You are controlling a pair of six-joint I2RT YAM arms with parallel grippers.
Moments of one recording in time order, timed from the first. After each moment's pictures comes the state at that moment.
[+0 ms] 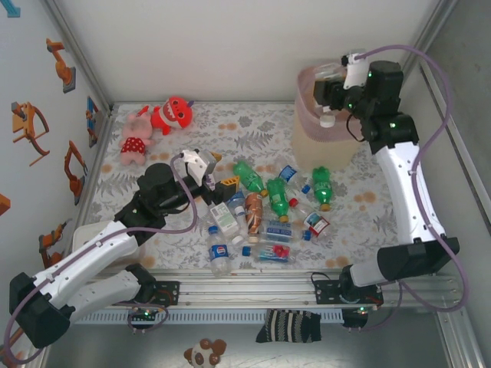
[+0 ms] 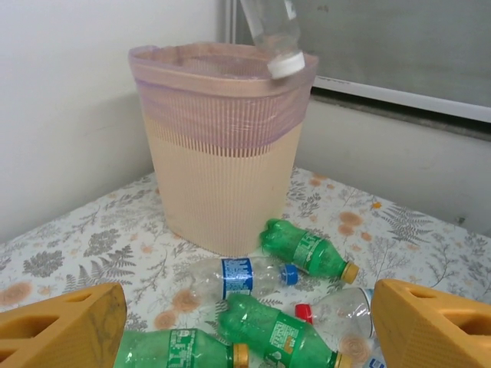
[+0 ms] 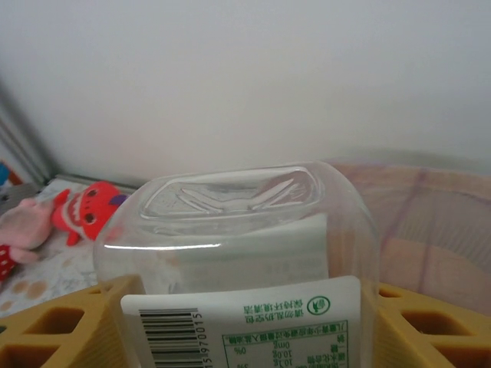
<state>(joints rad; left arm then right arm) -0.76 0.94 0.76 0.06 0.24 0.00 0.15 1.46 1.76 -0.58 -0.22 0.04</state>
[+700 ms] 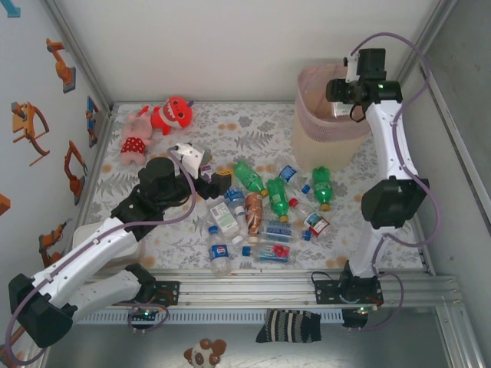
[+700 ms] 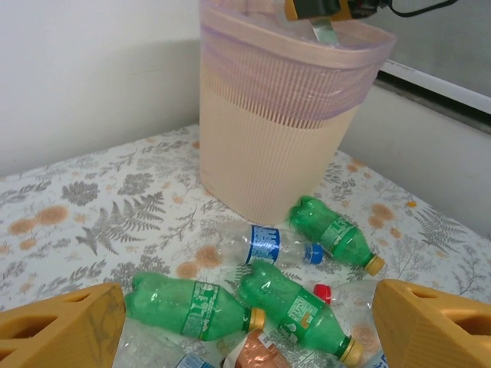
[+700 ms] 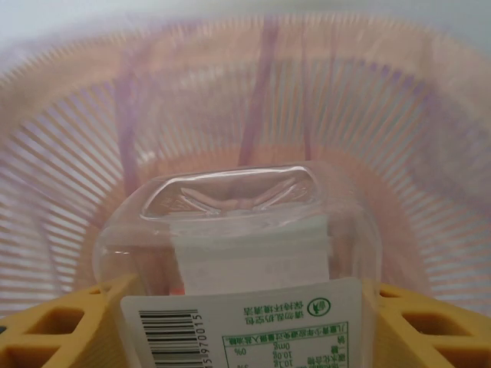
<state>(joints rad) -0.73 0.96 0.82 -0.10 0.13 -0.13 0.05 1.93 2.14 -0.92 -0.06 0.01</state>
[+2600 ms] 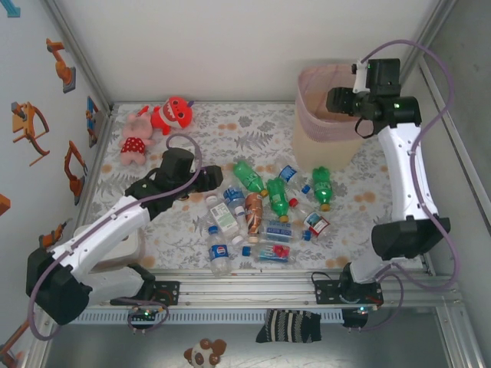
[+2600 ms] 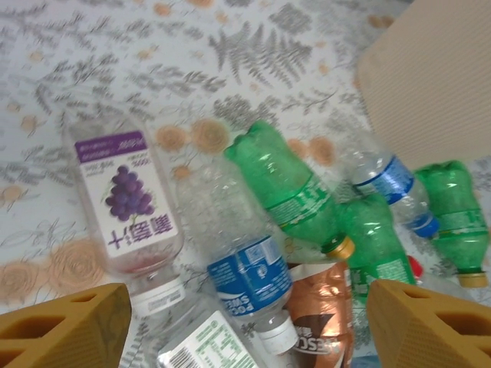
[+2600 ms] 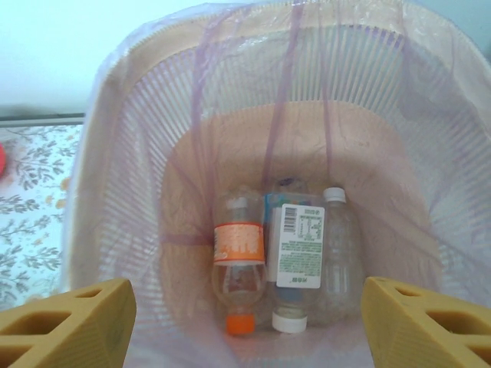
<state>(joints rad) -0.66 1.18 0.95 -0.50 -0.09 -0.62 0.10 1.59 1.92 -0.98 -0.06 0.11</state>
